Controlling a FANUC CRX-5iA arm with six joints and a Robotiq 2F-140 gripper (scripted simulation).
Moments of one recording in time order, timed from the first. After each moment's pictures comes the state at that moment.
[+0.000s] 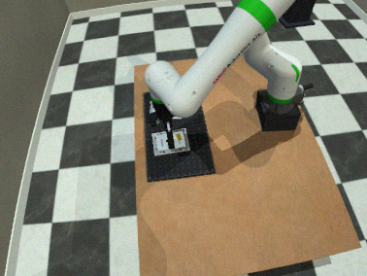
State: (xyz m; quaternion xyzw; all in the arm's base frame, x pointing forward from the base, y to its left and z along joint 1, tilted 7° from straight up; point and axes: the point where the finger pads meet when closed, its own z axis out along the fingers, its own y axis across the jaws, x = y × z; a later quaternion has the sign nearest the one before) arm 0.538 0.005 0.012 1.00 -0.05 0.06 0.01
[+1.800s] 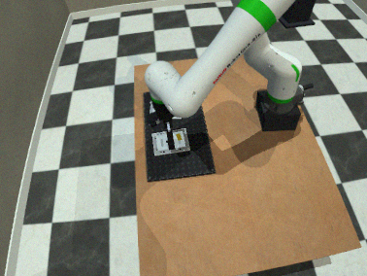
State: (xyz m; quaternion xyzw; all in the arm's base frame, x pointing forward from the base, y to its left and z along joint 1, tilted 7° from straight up) arm 0.538 0.005 0.011 1.00 -0.05 0.06 0.01
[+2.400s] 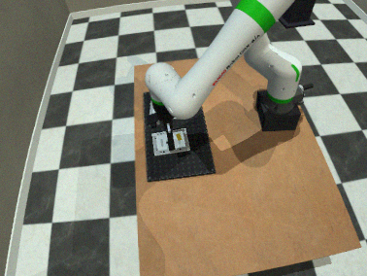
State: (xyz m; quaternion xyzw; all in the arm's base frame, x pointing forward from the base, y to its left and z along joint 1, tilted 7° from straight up) arm 0.539 0.005 0.004 1.00 -0.05 0.06 0.01
